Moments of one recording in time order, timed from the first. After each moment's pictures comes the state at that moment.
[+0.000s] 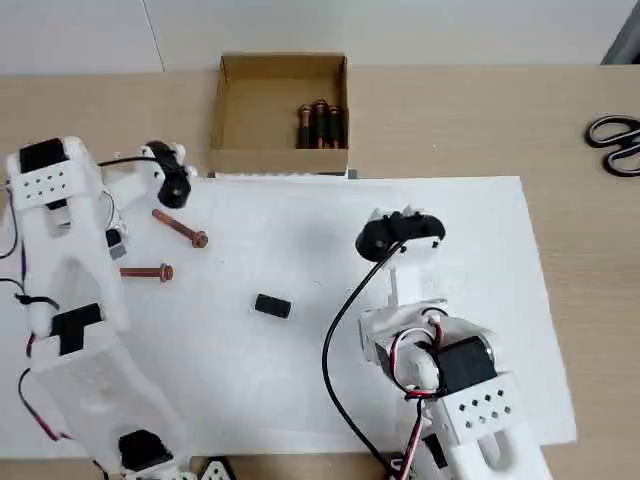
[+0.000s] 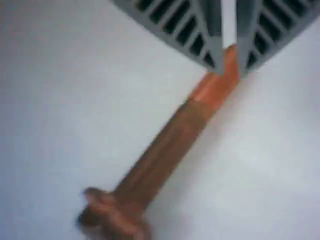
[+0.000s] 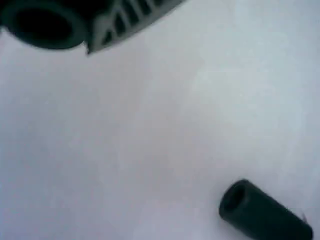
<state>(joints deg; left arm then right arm) -23.2 25.6 -17.6 99.3 -75.5 -23.3 -60.7 56.9 72.8 -12.0</state>
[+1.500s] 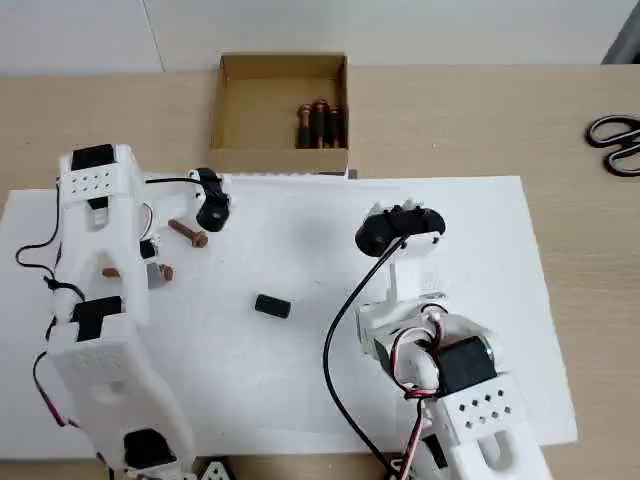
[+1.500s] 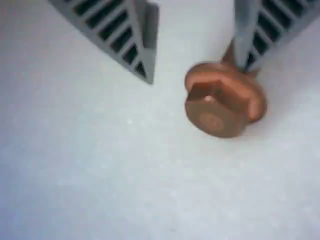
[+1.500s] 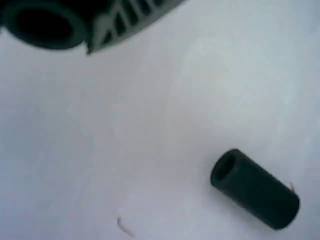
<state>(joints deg) -16.3 29.8 -13.6 99.3 -77.8 -23.3 -60.7 57.1 70.0 -12.0</state>
